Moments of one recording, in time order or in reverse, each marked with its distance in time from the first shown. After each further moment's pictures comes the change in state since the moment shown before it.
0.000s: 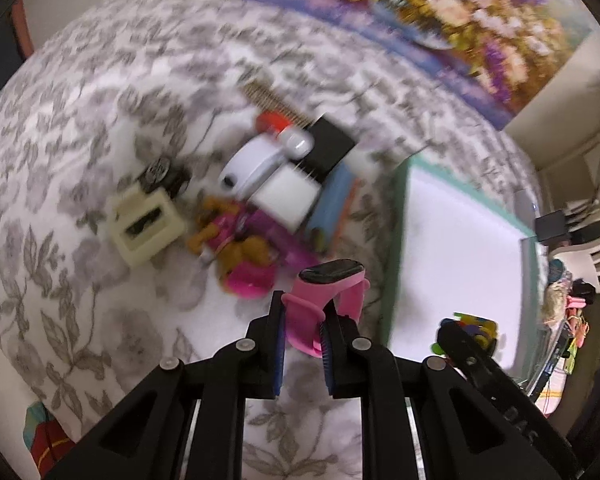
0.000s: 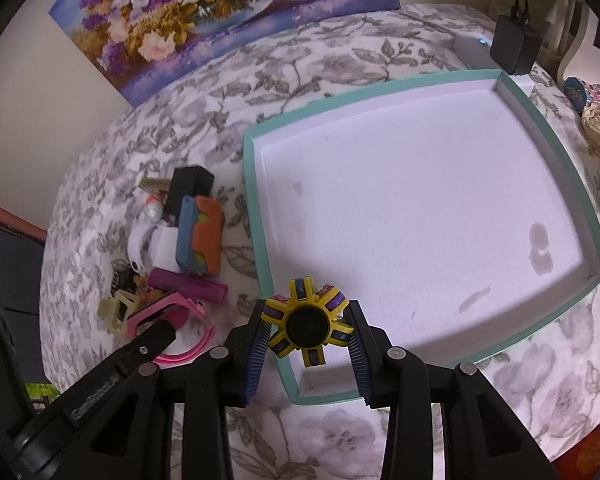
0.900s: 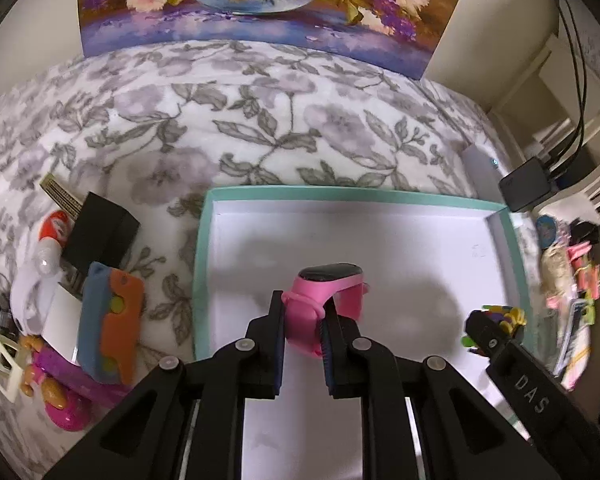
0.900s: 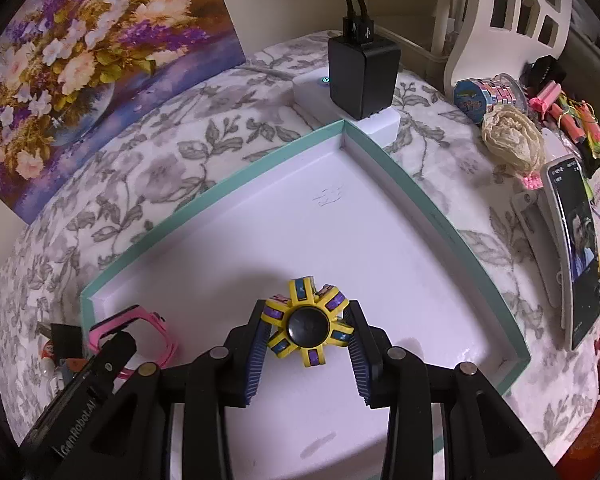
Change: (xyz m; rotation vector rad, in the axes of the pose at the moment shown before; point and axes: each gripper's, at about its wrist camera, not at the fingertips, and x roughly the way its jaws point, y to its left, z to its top) left arm 0.082 -0.144 0.032 0.306 -0.024 -0.059; right arm 0.009 -0.111 0.076 0.232 -0.162 -0.267
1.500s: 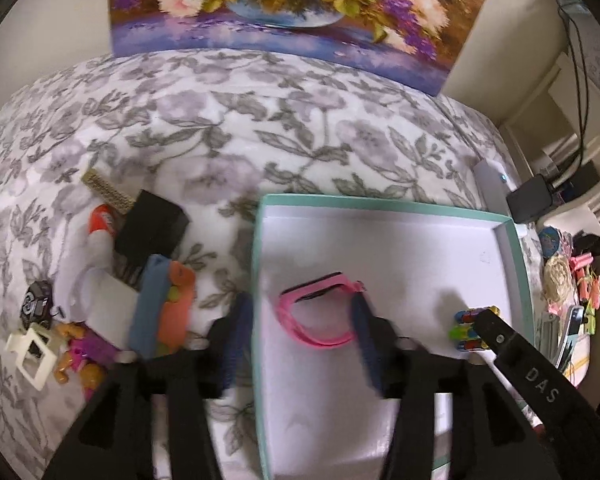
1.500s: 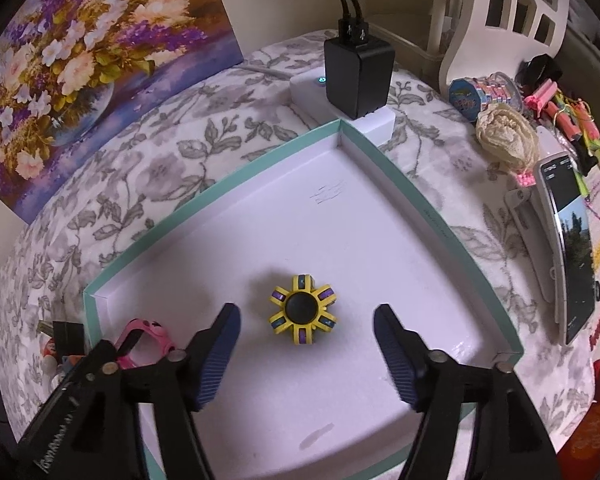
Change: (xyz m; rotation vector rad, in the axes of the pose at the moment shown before) left arm -0.029 0.027 -0.001 -0.063 -0.018 0.027; right arm -0.009 -0.003 -0.002 0.000 0.003 -0.007
